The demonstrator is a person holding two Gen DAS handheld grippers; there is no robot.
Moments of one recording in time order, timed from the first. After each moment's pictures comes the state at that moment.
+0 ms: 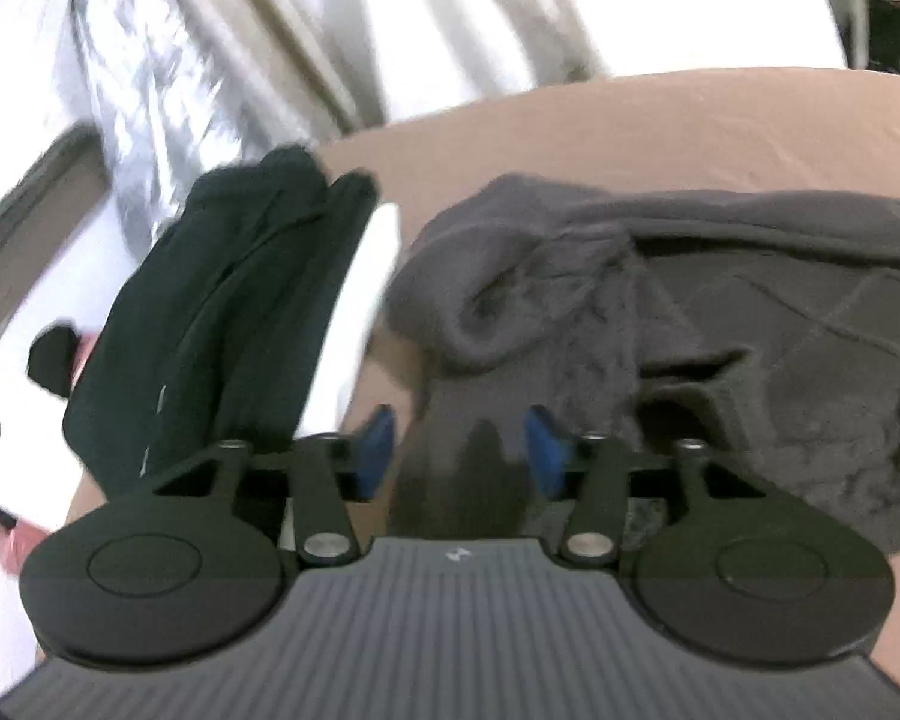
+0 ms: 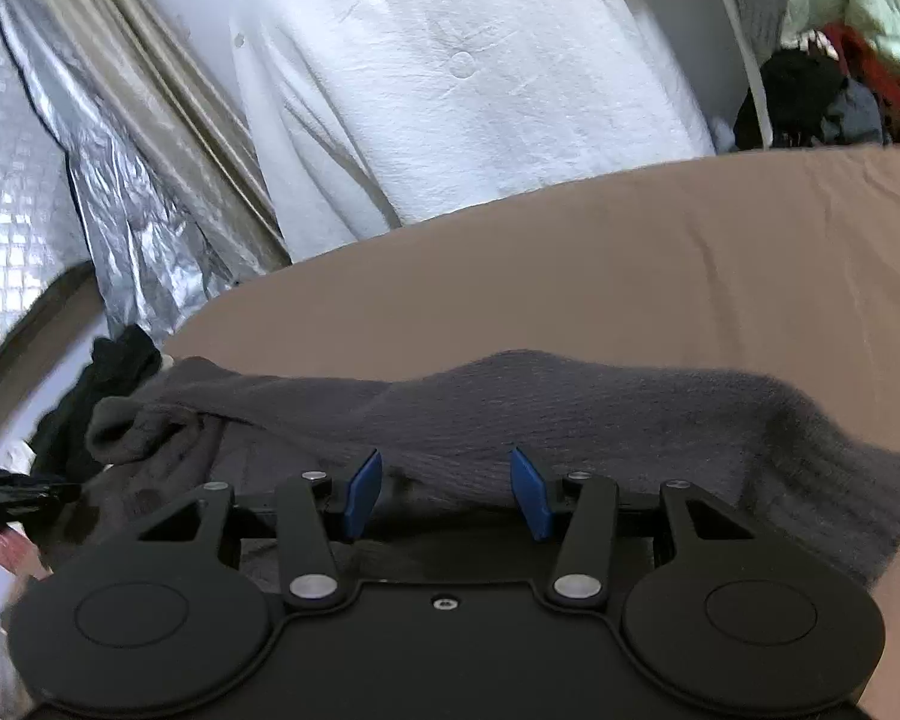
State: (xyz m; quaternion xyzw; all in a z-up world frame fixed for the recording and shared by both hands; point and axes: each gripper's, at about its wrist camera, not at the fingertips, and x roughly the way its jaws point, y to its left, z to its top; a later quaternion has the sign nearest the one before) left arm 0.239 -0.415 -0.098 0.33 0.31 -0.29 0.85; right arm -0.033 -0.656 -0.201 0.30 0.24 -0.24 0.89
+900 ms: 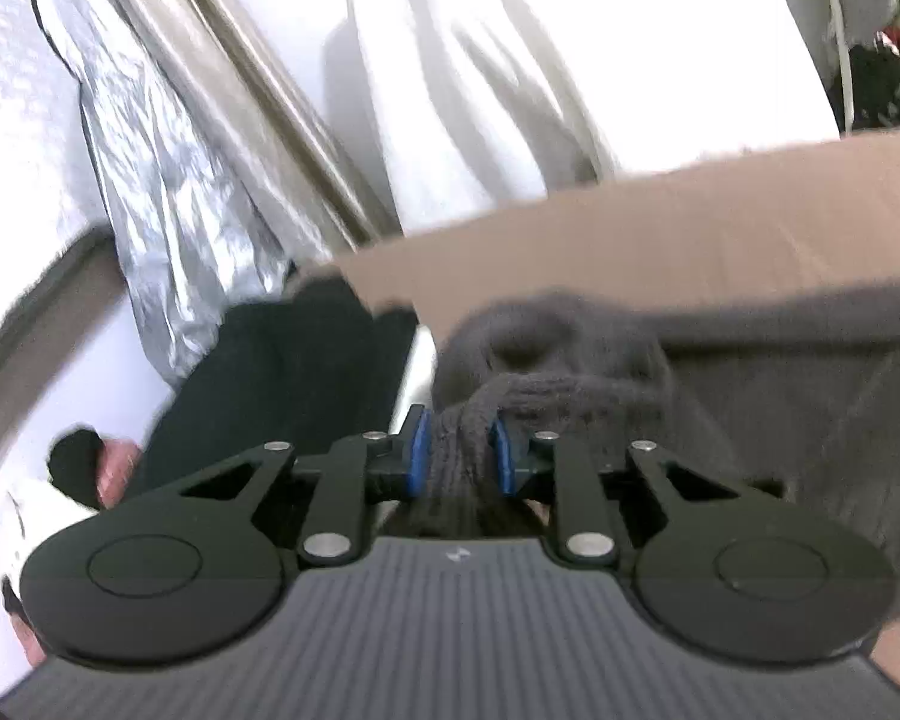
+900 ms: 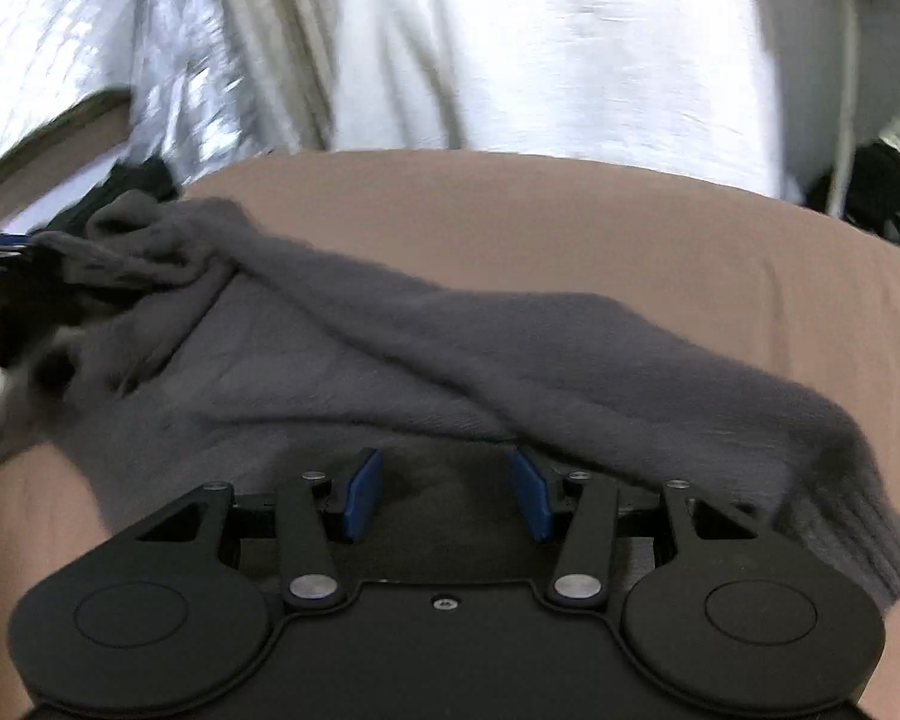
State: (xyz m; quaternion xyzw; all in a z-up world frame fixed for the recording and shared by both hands) left arm 0.263 -0.418 -0.043 0.32 0.22 -0.31 0.87; right arm -0.013 -0.633 -0.211 0.20 0.33 -0.20 0.90
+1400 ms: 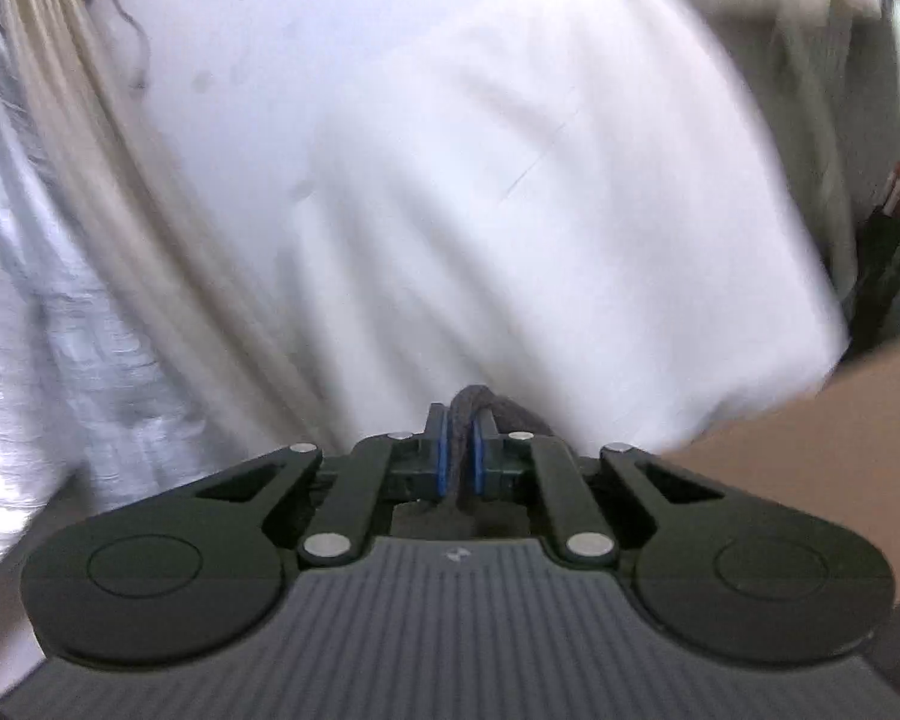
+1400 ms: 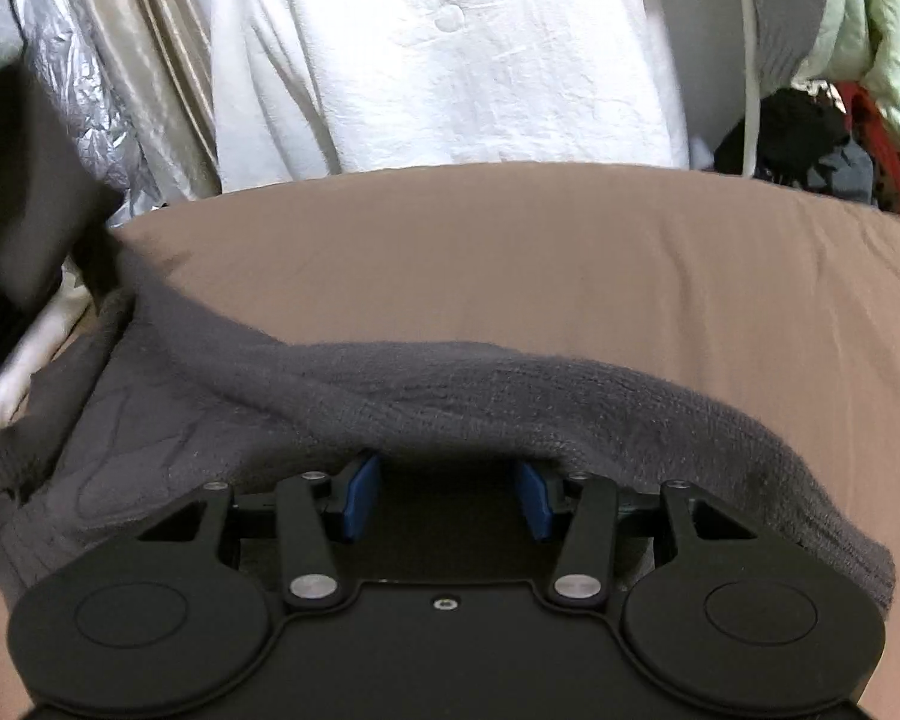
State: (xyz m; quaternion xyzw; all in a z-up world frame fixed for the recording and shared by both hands) left arm 0.263 -0.646 0.096 0.27 0.11 -0.40 0.87; right arm -0.003 -0.683 -0.222 0.22 0.31 -0.27 0.88
